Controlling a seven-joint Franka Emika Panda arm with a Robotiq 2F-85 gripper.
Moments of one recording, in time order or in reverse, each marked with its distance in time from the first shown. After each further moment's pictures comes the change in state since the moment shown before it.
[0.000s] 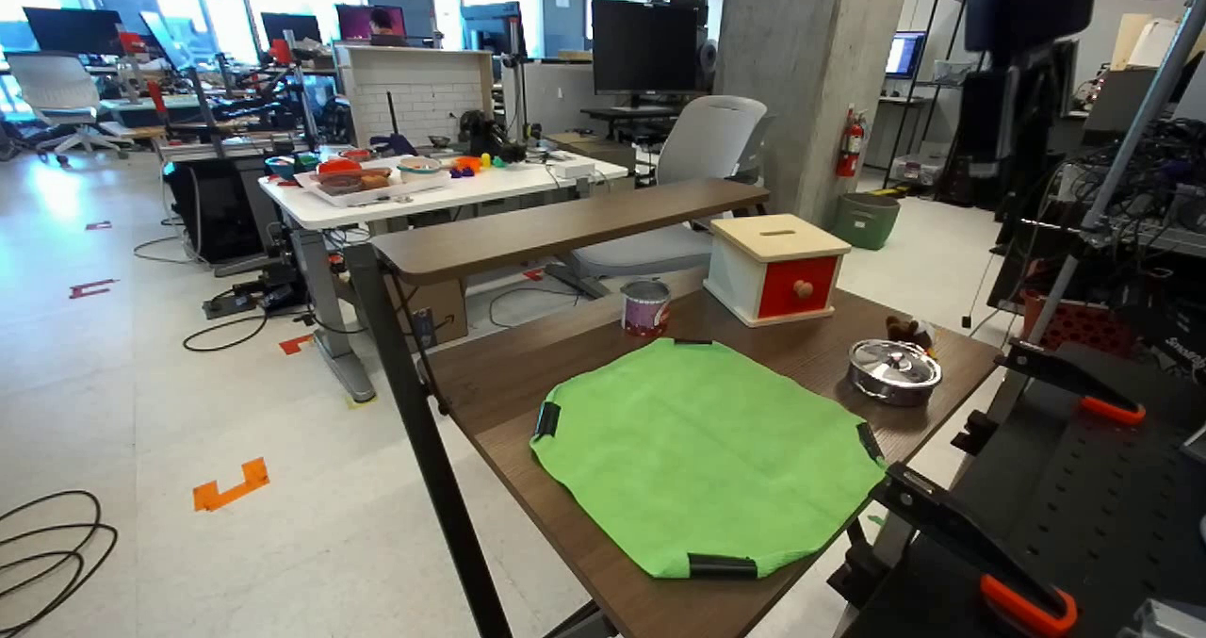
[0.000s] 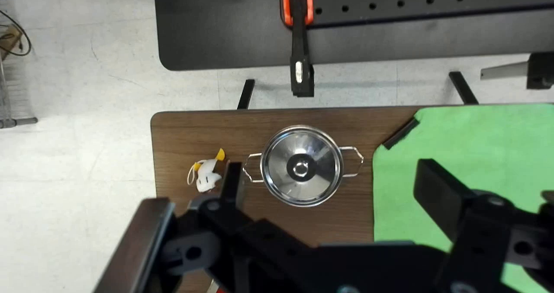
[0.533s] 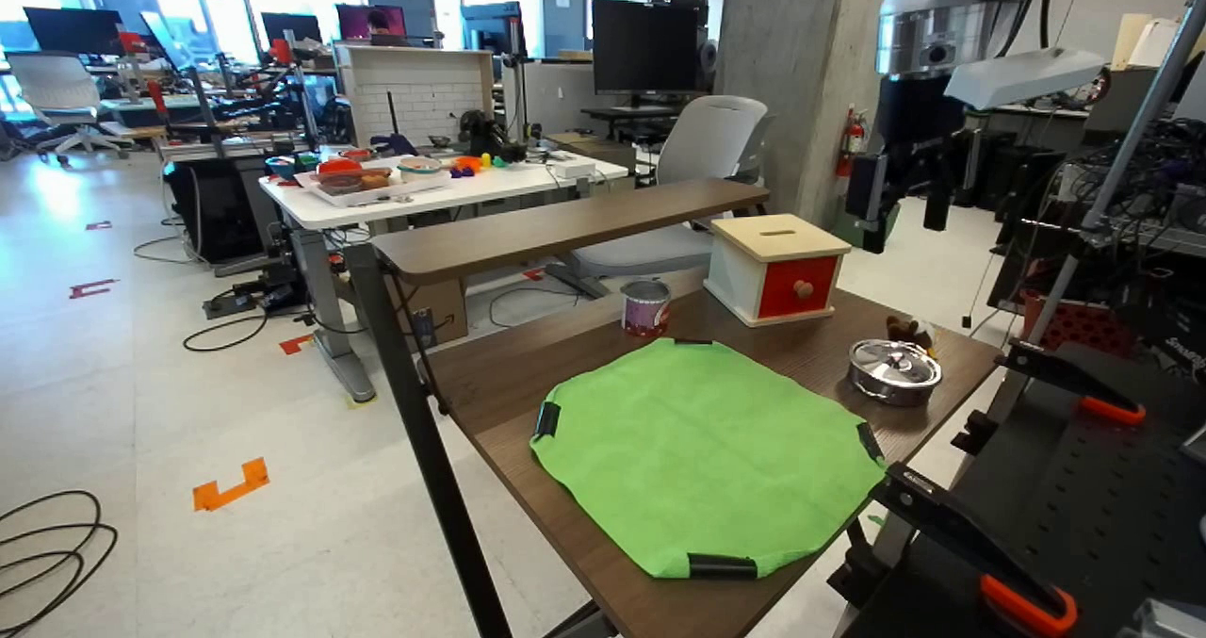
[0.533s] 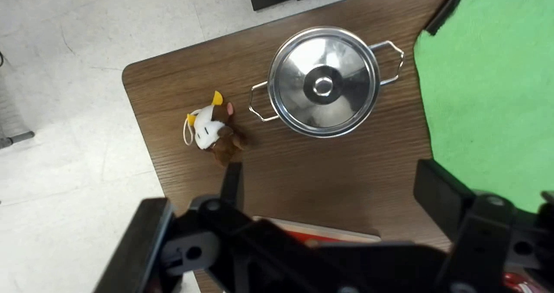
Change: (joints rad) arm -0.008 0.317 -0.060 0.179 0.041 0.243 0.156
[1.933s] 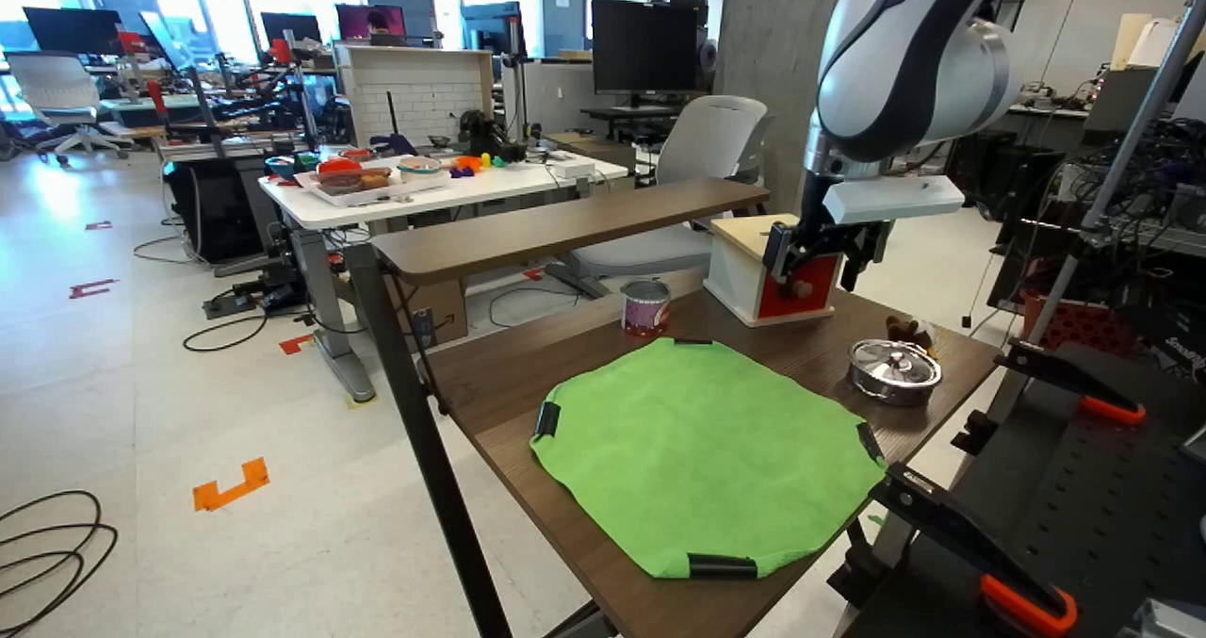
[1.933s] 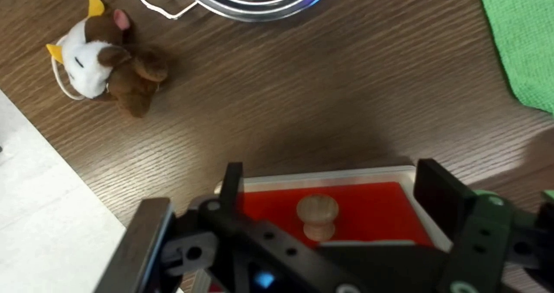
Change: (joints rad) arm 0.075 0.401 -0.080 0.263 0.243 0.287 0.062
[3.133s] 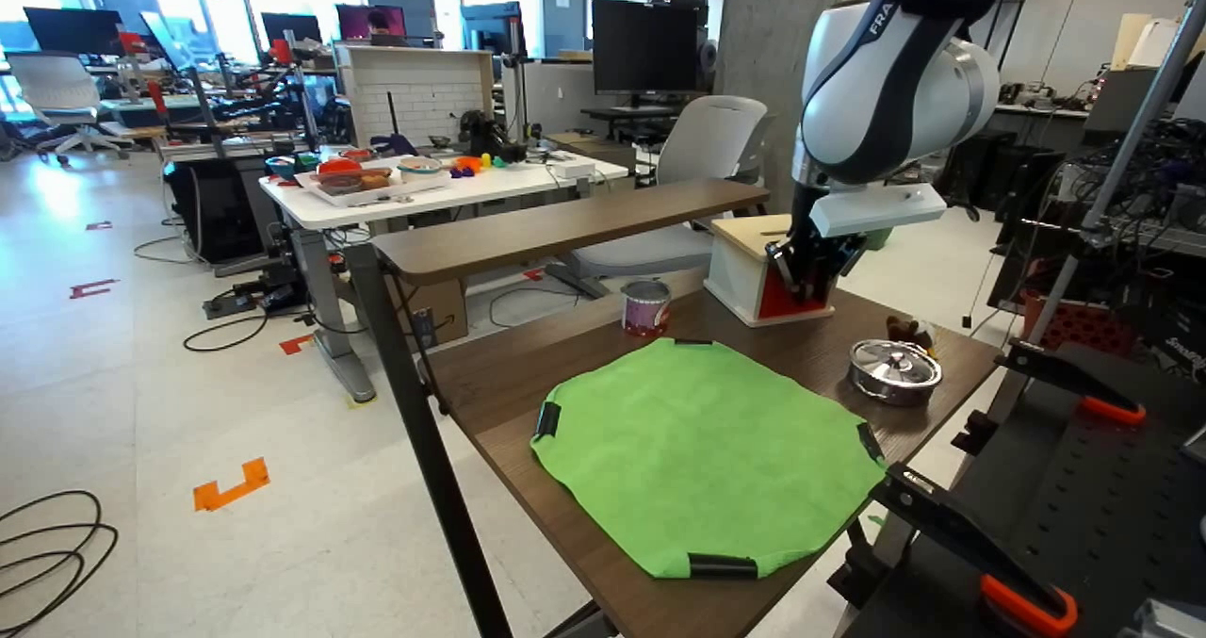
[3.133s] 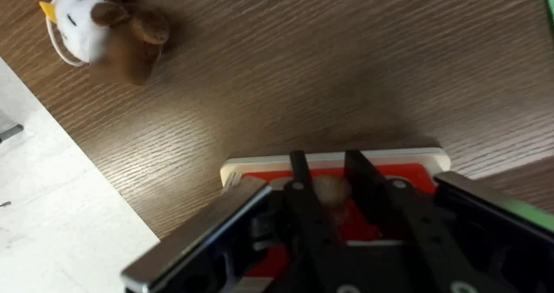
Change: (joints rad) arm 0.081 0.074 -0.085 0.067 0.000 0.011 0.026
